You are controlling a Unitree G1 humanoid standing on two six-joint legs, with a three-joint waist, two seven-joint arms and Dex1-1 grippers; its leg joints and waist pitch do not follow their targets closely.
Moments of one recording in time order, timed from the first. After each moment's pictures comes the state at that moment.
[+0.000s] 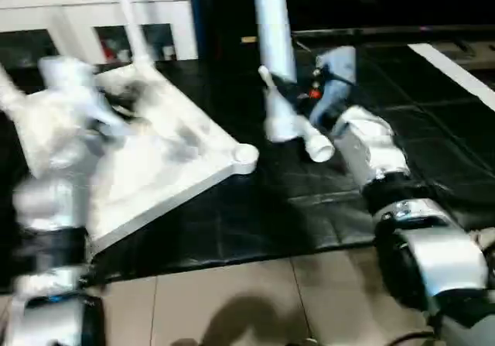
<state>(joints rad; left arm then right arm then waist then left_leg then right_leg) -0.60 0.31 0.28 0.19 -0.50 0.49 -0.42 -0.98 -0.09 -0.11 0.94 0.33 0.01 0.78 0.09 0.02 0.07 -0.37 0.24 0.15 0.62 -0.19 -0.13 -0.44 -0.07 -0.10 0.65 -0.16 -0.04</state>
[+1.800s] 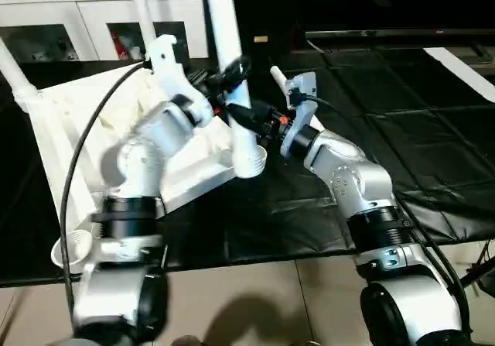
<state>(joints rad) -0.80 0.04 0.26 0.22 -0.59 0.62 -0.18 -0.77 -0.01 -0.03 0.47 0.34 0.36 0.63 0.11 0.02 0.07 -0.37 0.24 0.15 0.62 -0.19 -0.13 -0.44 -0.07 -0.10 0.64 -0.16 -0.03</state>
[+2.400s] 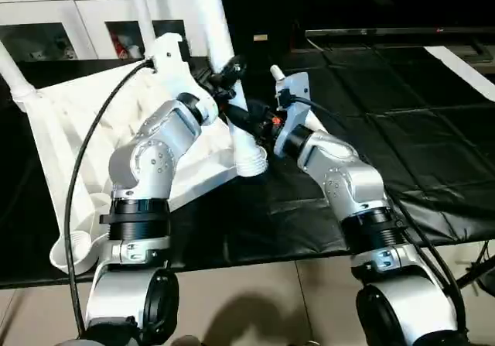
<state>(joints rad) -0.80 0.04 0.24 0.21 -0.55 0.60 -0.15 -0.77 0.00 0.01 0.47 0.30 0.32 0.61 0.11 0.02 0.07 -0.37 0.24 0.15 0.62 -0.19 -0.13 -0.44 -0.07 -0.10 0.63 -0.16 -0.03</state>
